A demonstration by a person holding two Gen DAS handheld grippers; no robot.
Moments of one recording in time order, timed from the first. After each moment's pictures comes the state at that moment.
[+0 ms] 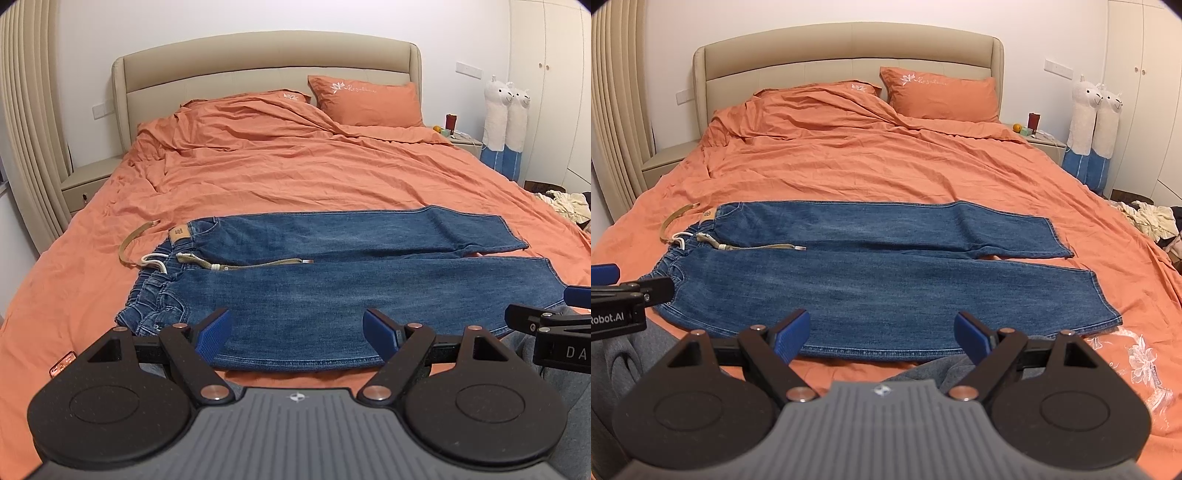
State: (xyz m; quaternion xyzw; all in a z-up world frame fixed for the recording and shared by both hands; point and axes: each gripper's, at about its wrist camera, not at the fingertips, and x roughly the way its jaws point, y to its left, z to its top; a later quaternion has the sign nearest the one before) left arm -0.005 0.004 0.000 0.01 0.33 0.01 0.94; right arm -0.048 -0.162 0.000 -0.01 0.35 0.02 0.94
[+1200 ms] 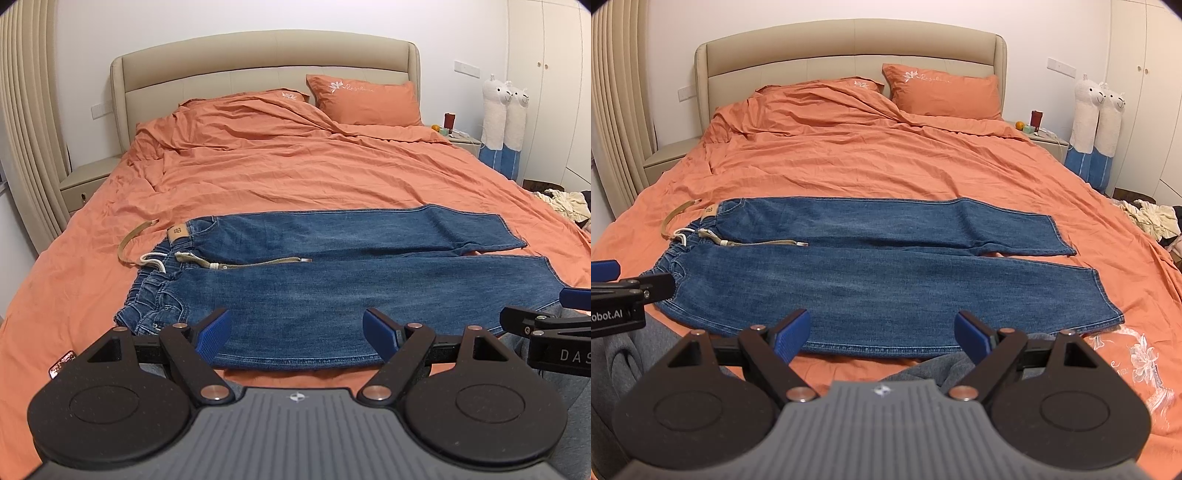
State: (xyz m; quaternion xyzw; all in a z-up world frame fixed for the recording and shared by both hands) left arm -0.007 0.001 0.001 0.02 0.34 0.01 0.94; right arm -0.047 -0.161 -0.003 -0.01 0.35 0.02 0.94
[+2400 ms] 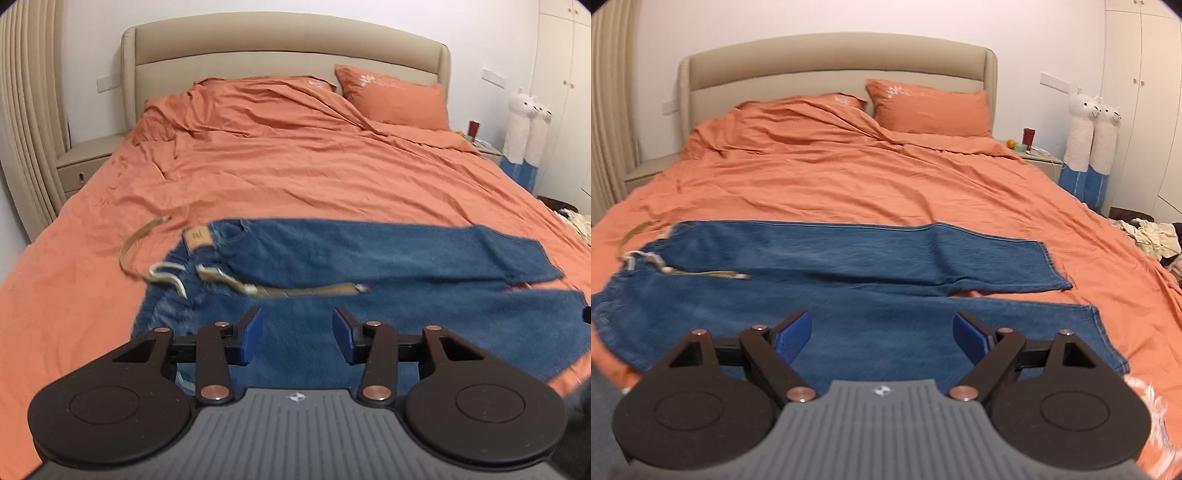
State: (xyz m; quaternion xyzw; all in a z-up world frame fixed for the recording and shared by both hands) left arm 0.111 0.110 -0.028 -0.02 0.35 0.02 0.94; right arm 0.077 -0.242 -0.054 -0.02 0.32 0.00 0.95
